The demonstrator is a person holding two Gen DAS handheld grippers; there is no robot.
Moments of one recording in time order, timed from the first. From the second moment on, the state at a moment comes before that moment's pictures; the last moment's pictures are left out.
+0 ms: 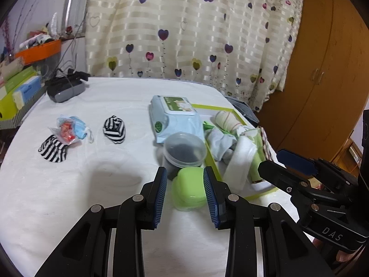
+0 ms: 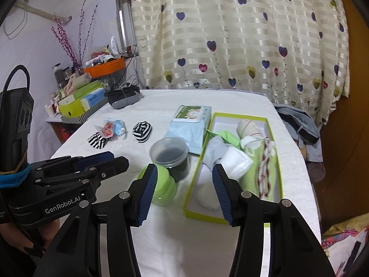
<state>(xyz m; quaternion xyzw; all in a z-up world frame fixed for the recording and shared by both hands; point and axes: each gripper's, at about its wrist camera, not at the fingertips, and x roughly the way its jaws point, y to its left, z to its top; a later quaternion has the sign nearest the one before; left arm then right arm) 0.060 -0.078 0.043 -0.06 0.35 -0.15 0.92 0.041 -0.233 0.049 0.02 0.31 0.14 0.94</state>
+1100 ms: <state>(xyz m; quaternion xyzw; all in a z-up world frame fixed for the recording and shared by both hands) 0.087 -0.004 0.024 -0.09 0.36 -0.08 0.93 0.082 -0.164 0.038 -0.01 0.33 0.21 0.92</state>
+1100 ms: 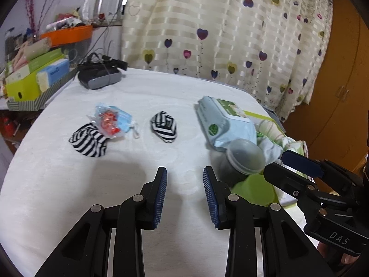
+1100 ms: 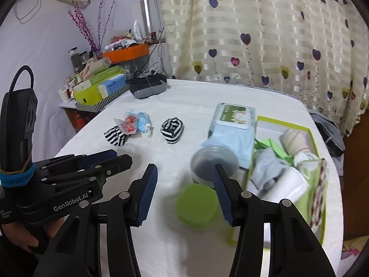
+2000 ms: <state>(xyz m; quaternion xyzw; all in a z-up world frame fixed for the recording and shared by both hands) 0.125 0.115 0.000 -0.13 0.37 0.00 0.92 0.180 -0.069 0.005 0.00 0.40 0.21 0.89</state>
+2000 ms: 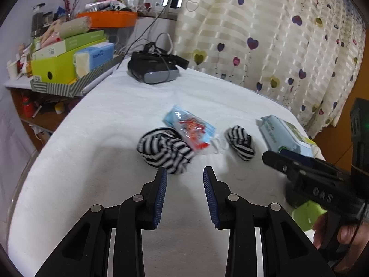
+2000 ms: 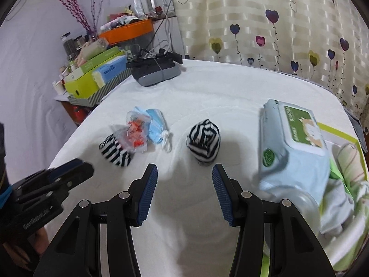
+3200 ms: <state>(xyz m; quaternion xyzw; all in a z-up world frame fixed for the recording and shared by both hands) 0.196 0.126 -0.040 -0.11 0.43 0.03 0.89 0.212 -0.063 -0.008 0.05 0.41 0.18 0.89</state>
